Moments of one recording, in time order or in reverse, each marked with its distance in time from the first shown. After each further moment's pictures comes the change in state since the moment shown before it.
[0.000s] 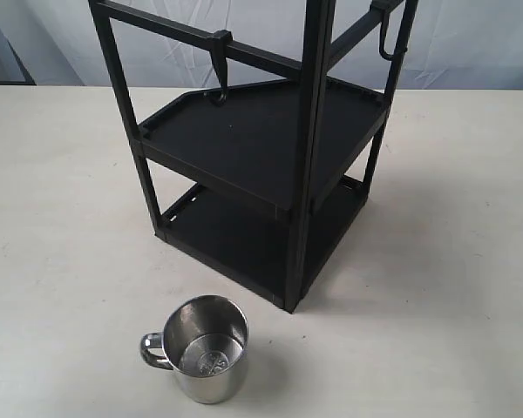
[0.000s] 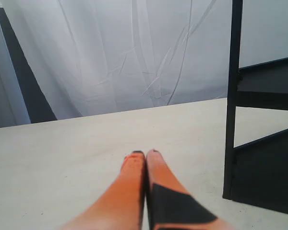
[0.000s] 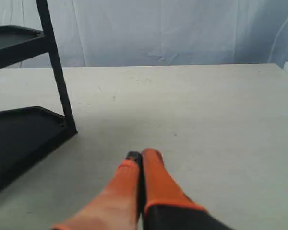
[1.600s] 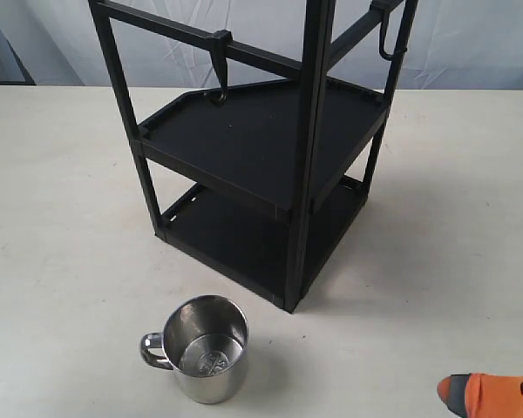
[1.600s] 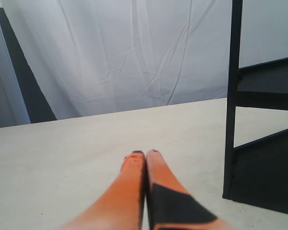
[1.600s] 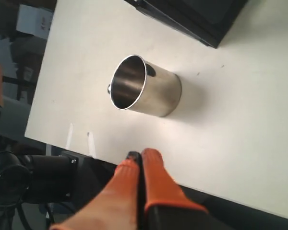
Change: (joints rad) left arm 0.000 0.000 0.000 0.000 0.000 0.000; right arm 0.000 0.288 -0.333 0.828 0.855 -0.049
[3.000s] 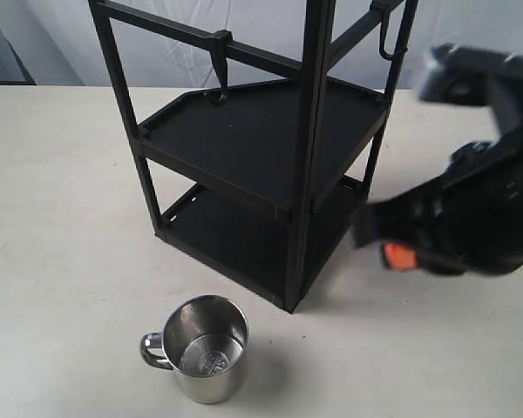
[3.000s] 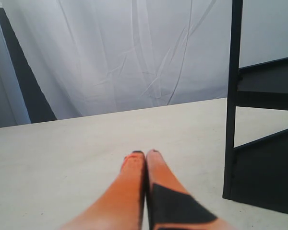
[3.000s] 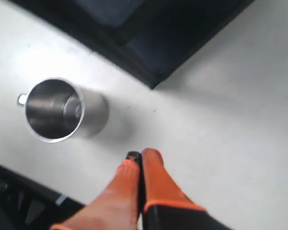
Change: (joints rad) left arm 0.000 0.000 0.000 0.000 0.000 0.000; right arm 0.760 0.793 -0.547 -0.795 -0.243 0.504
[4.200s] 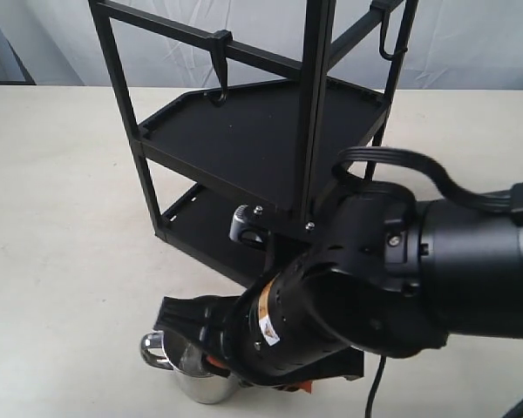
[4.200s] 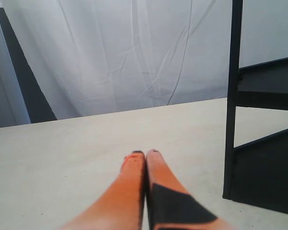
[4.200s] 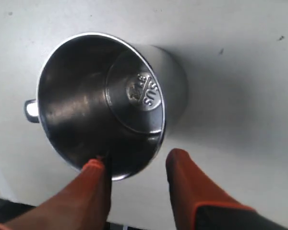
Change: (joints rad) left arm 0.000 0.000 0.000 0.000 0.000 0.000; right arm 0.351 0.503 0.000 -0.071 -0.401 0.724
